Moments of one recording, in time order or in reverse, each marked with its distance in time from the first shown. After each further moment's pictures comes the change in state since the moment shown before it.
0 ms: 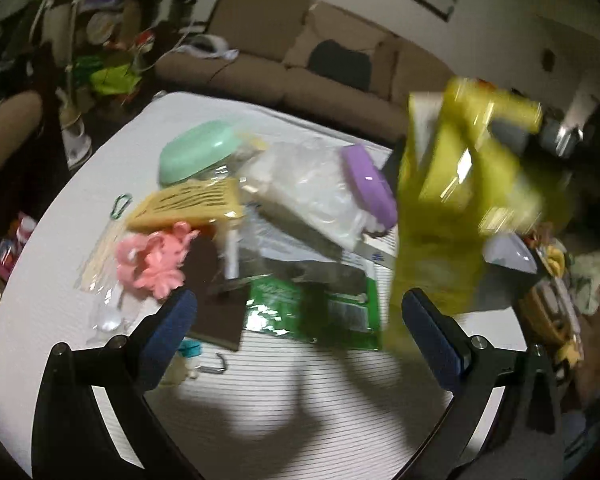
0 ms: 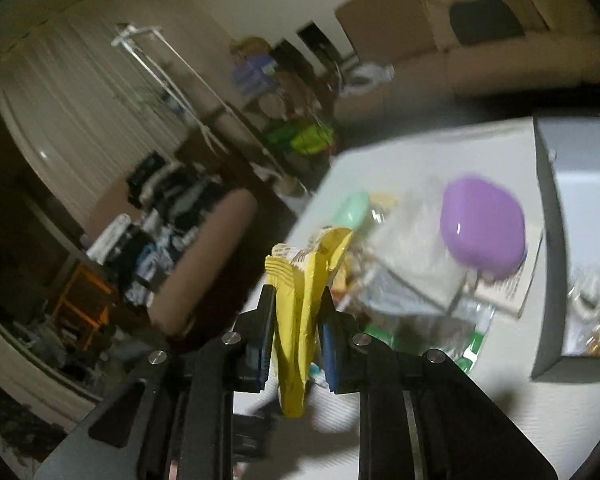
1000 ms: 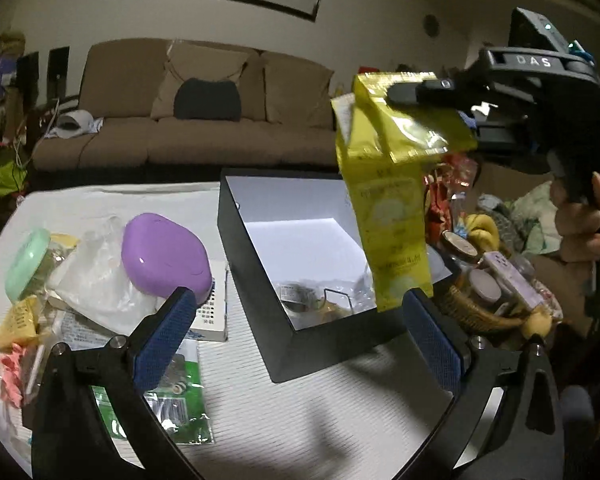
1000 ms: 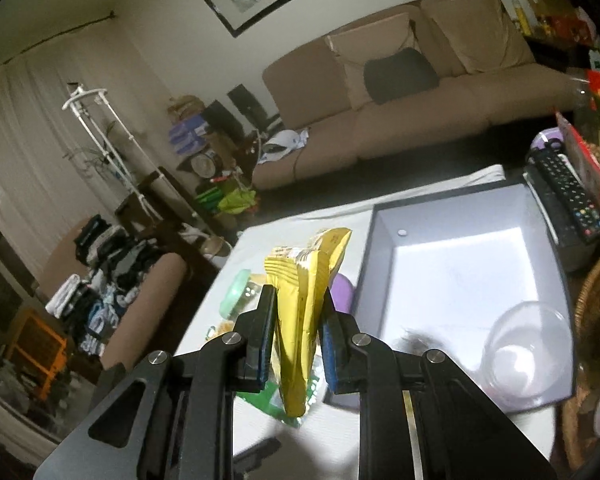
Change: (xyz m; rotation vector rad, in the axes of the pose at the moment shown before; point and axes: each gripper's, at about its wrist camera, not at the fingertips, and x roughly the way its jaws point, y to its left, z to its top) left arm 0.043 -0.183 0.022 0.277 -0.110 -0.269; right arm -0.147 -0.110 0.054 0.060 -0.159 -0.223
